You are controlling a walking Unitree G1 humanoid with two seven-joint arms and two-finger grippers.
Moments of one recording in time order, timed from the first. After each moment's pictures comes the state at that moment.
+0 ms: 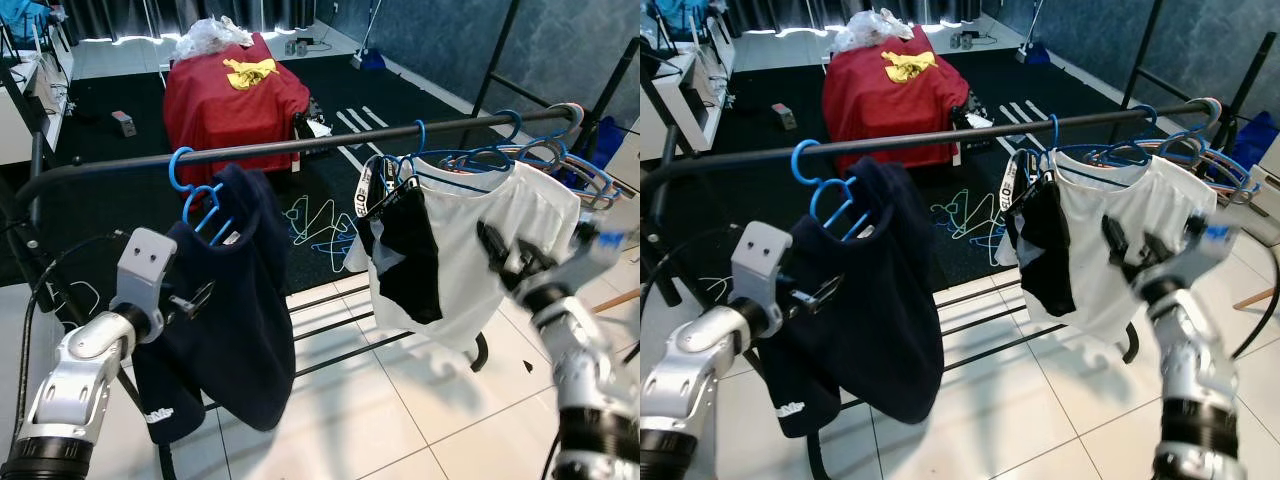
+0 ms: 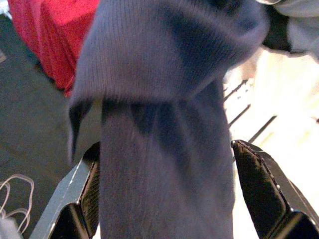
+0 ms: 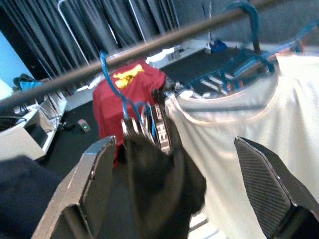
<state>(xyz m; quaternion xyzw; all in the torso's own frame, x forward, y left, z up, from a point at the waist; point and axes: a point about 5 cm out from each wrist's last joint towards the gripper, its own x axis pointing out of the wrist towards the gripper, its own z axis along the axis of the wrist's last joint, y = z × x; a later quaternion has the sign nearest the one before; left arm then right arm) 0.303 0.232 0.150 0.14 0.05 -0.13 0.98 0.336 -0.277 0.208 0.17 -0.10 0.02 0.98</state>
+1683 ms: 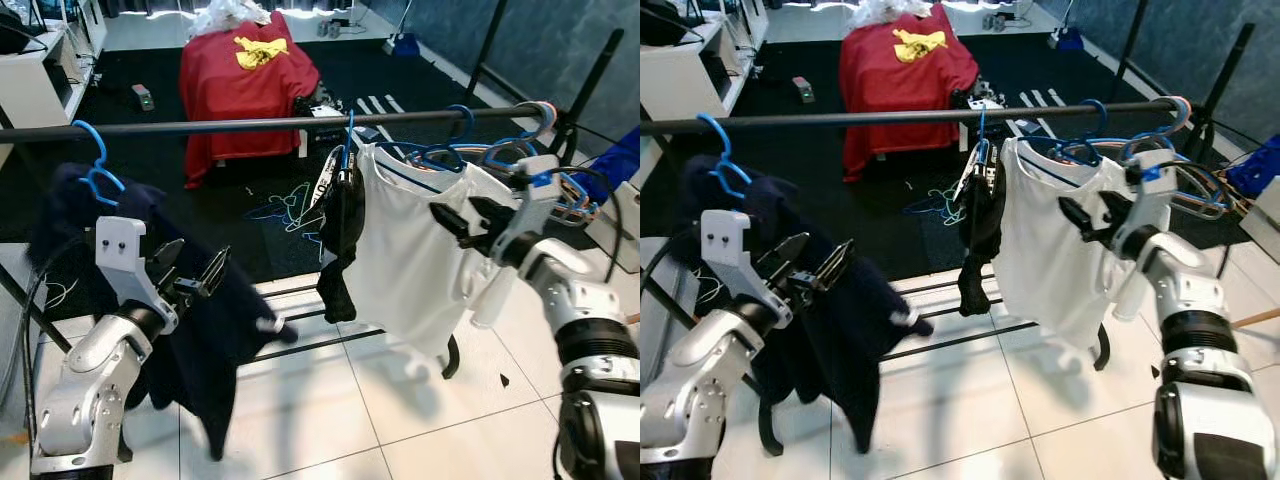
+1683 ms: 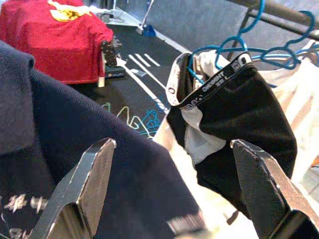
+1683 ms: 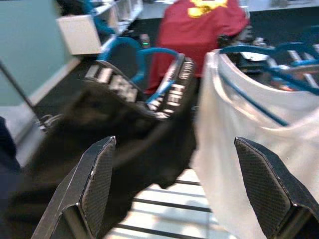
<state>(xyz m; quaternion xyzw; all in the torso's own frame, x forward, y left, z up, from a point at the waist) 0.284 0.195 0.188 -0.07 -0.08 -0.15 0.98 0.380 -0.239 0.211 0.03 -0.01 0.22 0.97</state>
